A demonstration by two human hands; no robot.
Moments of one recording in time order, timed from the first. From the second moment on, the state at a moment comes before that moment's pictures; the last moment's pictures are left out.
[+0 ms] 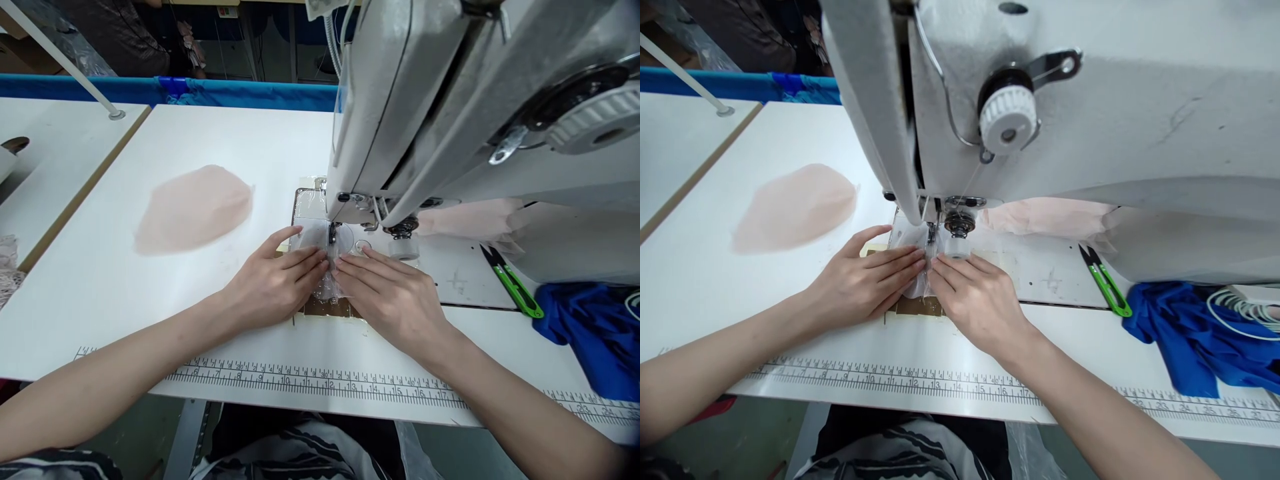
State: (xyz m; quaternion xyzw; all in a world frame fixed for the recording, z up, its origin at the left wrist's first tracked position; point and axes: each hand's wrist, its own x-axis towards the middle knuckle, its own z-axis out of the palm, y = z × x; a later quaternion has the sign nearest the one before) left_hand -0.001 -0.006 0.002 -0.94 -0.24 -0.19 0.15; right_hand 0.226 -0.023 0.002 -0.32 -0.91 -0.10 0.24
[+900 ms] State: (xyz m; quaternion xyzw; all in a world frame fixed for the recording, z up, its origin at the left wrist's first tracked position) left_hand 0.004 0.002 0.000 -0.93 -0.27 -0.20 0.11; right_hand 0.223 -0.009 0.000 -0.33 -0.90 -0.16 0.22
